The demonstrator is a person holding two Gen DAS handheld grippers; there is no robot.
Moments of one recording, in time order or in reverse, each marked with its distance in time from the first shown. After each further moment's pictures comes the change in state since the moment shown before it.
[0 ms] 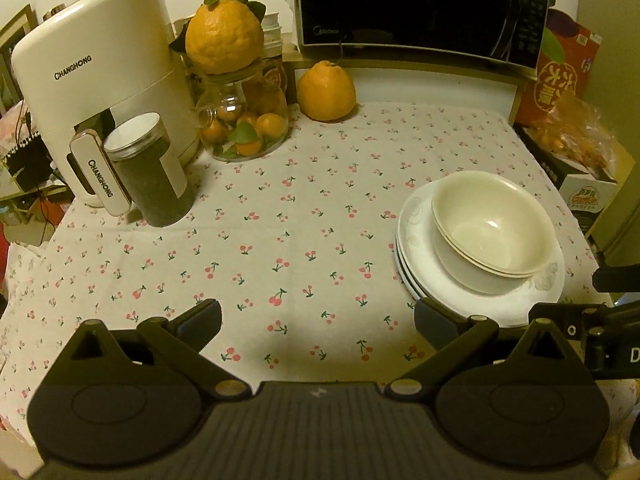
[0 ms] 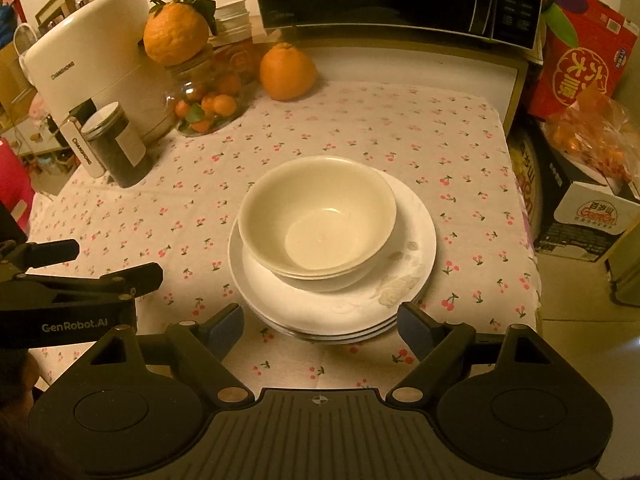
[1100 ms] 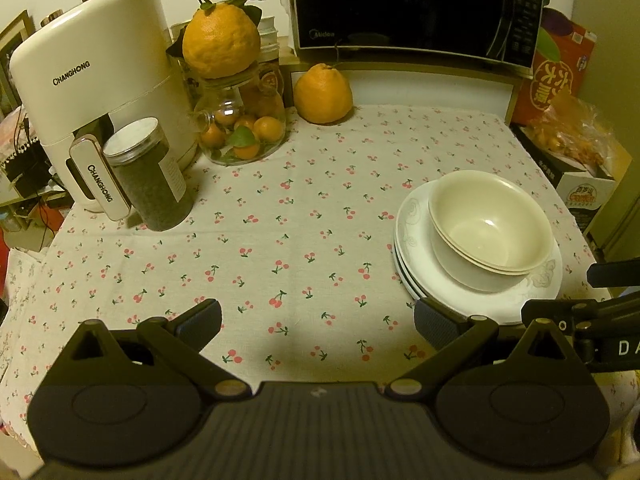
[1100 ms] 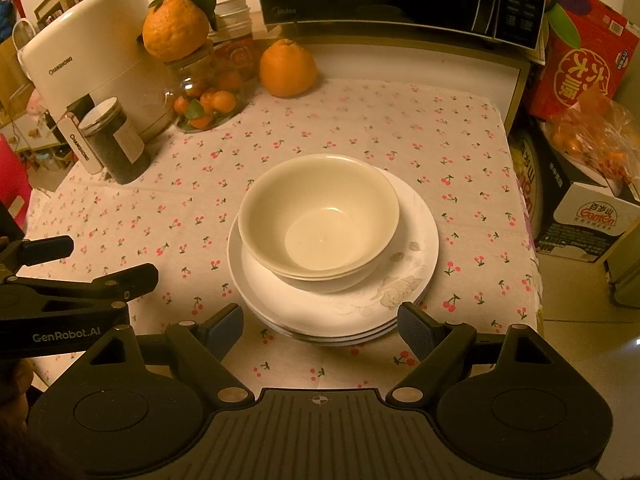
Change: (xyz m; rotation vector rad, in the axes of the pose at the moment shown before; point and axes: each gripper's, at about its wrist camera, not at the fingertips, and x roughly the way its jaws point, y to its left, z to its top) left arm -0.002 0.001 -0.001 0.016 -0.005 -0.007; right arm 0.003 0.002 0.001 -0.007 0.007 -0.007
